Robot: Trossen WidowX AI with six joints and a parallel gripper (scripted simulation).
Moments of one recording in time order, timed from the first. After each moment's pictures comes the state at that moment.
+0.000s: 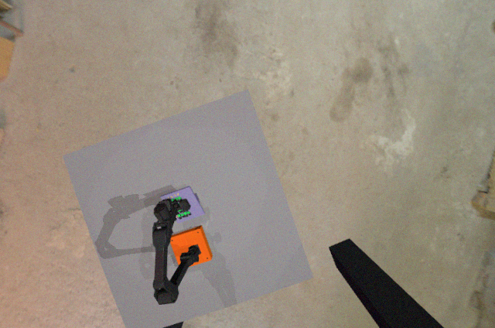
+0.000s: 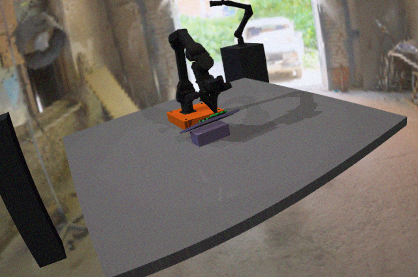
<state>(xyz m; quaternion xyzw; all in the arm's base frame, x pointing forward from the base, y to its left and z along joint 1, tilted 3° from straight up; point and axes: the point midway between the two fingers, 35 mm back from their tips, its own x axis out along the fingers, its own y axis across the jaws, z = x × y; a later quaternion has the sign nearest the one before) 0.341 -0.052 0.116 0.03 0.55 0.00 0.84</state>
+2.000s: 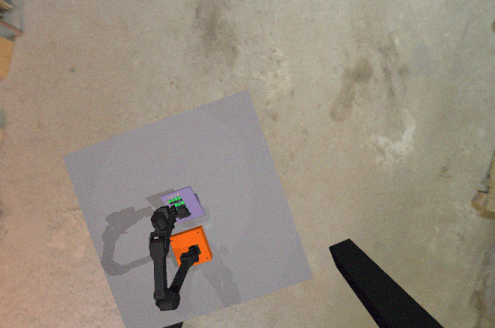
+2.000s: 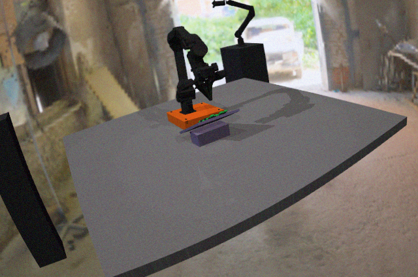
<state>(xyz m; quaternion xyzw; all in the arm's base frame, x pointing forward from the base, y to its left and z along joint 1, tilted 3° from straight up) 0.320 -0.055 0.162 0.03 0.54 -0.01 0.84</state>
